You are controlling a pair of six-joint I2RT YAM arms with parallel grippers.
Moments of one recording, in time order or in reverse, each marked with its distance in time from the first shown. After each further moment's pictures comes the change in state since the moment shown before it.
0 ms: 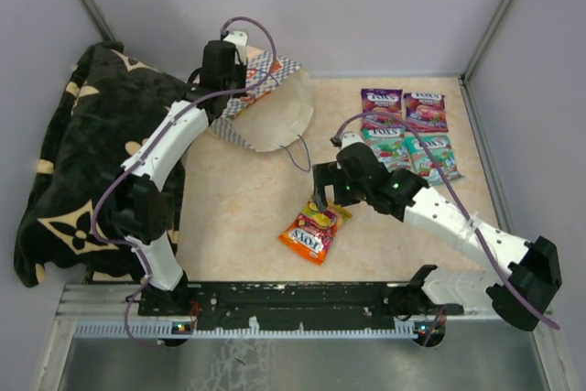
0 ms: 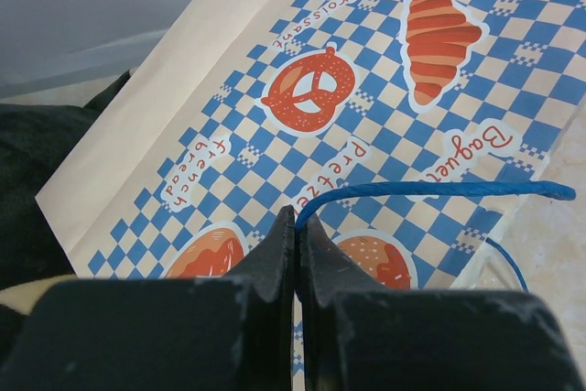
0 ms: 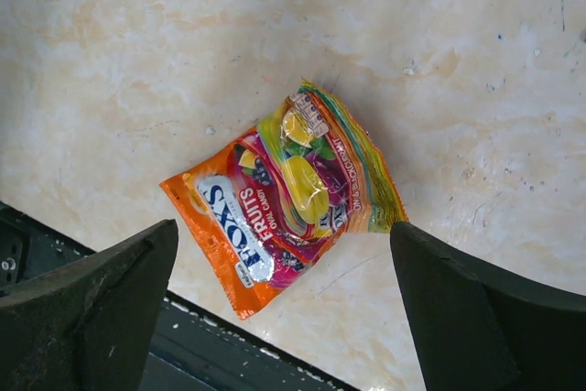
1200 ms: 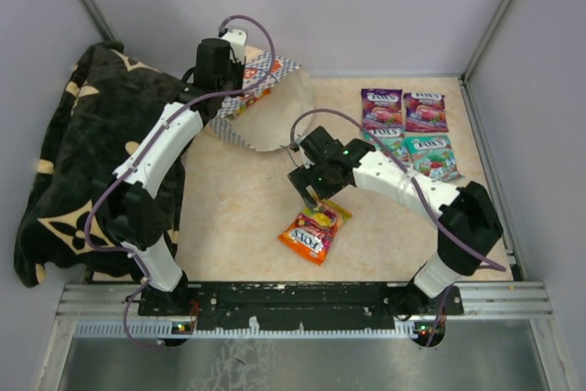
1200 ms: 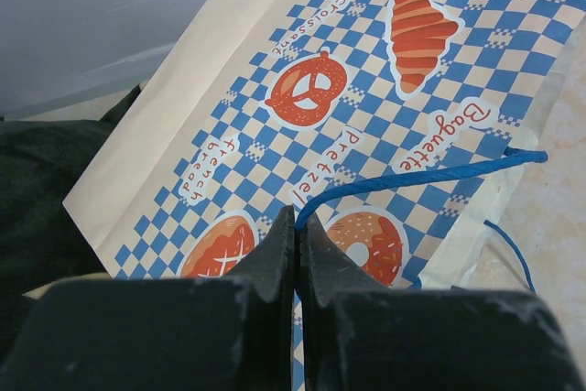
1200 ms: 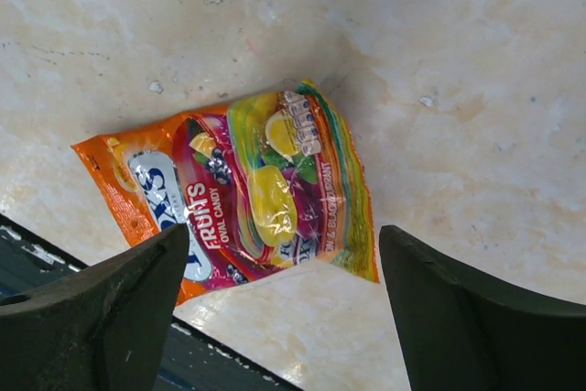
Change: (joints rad) left arm 0.000 -0.060 -0.005 -0.029 0.040 0.056; right arm 0.000 0.404 0.303 -0.202 -0.084 -0.364
